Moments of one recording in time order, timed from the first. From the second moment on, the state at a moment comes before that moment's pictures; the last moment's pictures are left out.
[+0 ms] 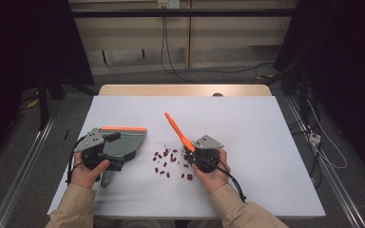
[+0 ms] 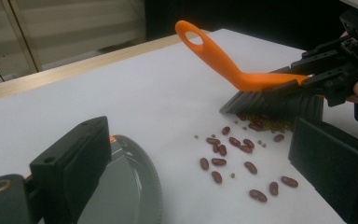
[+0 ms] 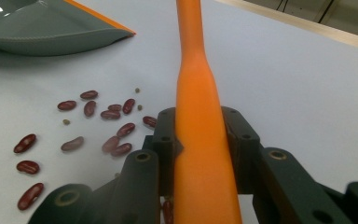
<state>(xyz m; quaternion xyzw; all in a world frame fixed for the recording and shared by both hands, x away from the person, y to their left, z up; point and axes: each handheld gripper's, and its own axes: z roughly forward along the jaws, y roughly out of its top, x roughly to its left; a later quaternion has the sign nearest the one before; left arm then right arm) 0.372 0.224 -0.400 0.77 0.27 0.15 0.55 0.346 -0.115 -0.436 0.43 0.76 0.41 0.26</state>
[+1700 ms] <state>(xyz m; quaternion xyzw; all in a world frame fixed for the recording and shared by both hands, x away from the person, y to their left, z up) 0.373 0.225 -0.403 0.78 0.27 0.15 0.54 0.353 -0.140 -0.405 0.44 0.72 0.48 0.26</state>
